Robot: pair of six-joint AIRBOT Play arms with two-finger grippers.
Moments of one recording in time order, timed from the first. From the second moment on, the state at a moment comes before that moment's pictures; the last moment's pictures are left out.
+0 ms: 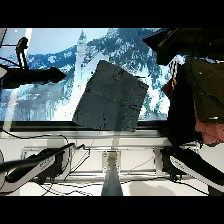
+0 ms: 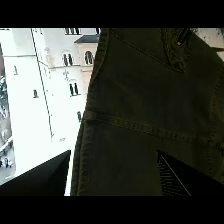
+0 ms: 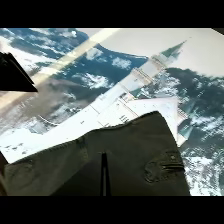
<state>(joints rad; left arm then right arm) 0.17 -1.10 1.03 0.84 -1.12 -1.09 0.29 -1.06 1.62 -1.00 1.18 1.11</state>
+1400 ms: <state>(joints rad) 0.30 -1.20 0.82 1.16 -1.20 -1.08 0.25 -0.82 0.22 -0.84 0.82 1.68</state>
